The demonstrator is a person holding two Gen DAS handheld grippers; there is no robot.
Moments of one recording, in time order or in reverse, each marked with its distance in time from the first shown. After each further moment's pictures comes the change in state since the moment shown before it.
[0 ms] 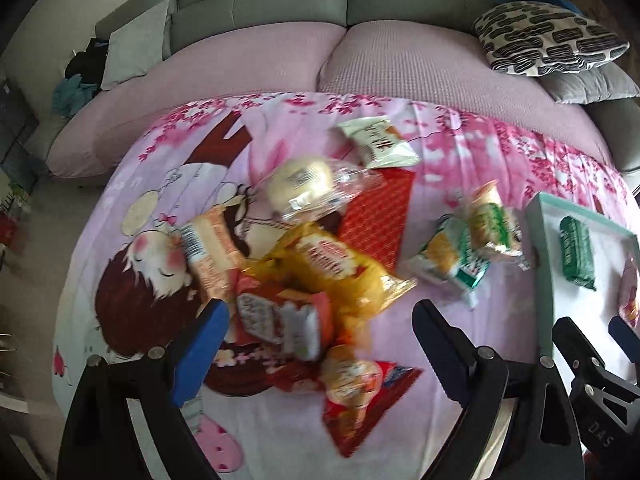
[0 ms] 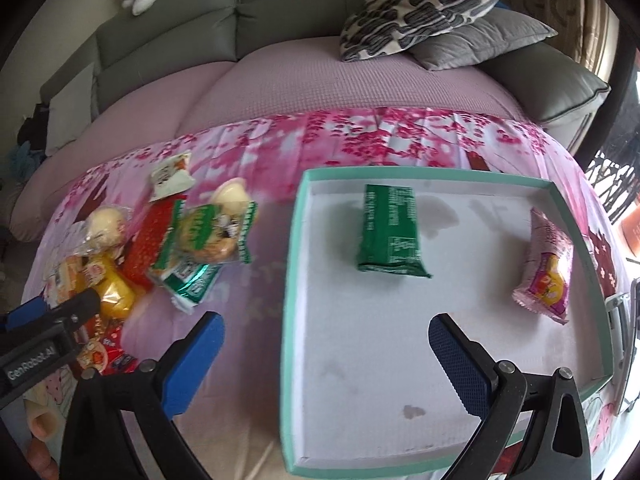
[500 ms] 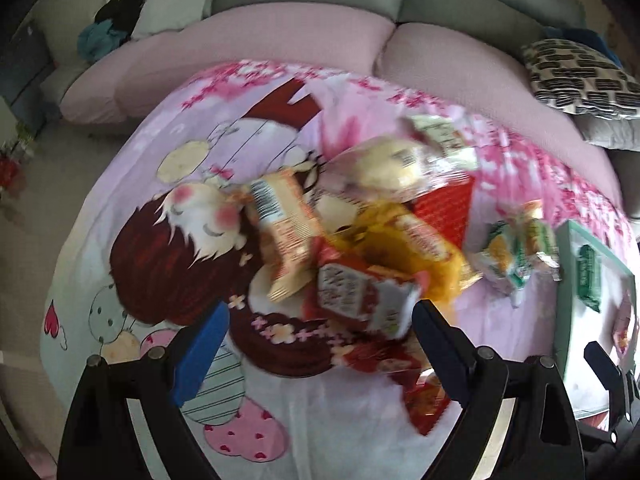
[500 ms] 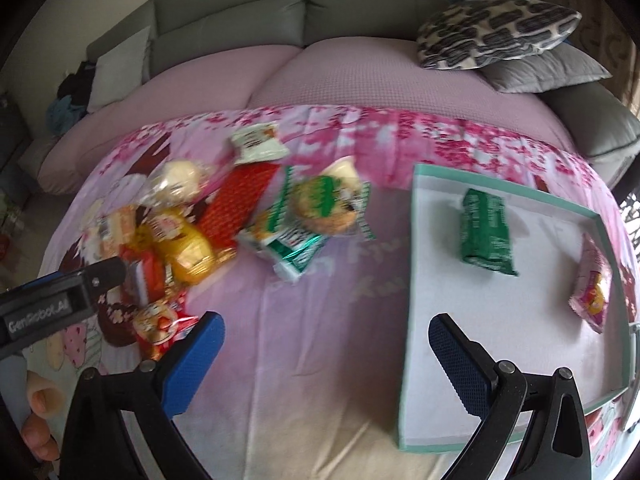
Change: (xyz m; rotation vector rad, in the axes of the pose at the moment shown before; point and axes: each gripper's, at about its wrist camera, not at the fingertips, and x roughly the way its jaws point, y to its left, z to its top) left arm 0.010 0.070 -0.017 -0.174 0.067 -0.020; right arm -0.008 0.075 -0.020 -0.159 0.015 0.086
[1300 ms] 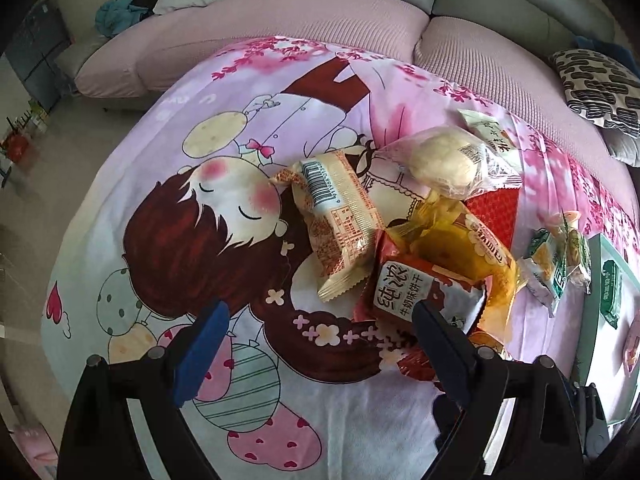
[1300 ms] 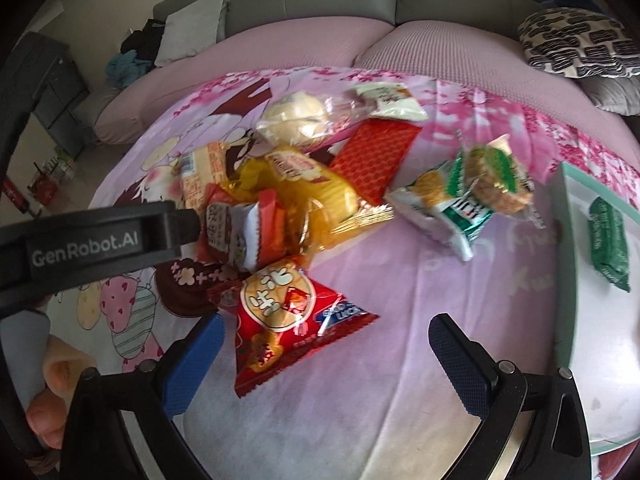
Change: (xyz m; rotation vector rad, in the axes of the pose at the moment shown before) left arm 0.019 0.028 0.004 -0.068 0.046 0.027; right arm 0.038 0.077 -0.020 -0.149 0.064 0.202
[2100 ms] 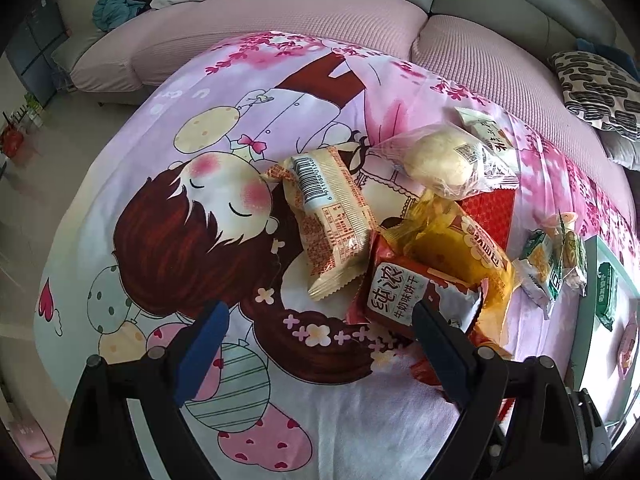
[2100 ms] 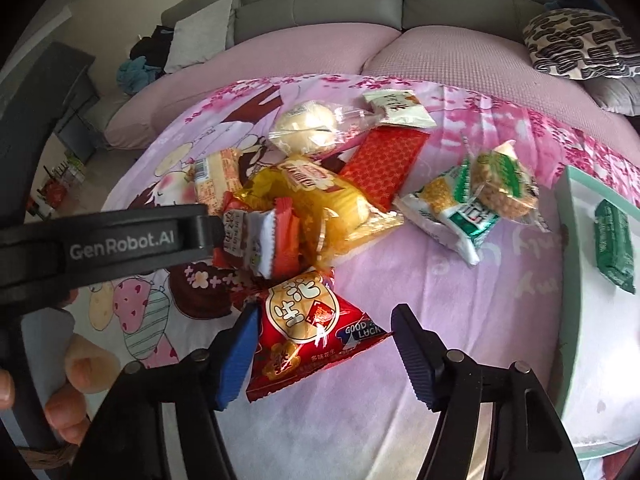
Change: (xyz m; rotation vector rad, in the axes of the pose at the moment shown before) left arm 0.003 -0.003 0.000 -0.001 0.010 -0.024; right arm -0.010 -0.001 -0.001 0.000 -0.025 0.021
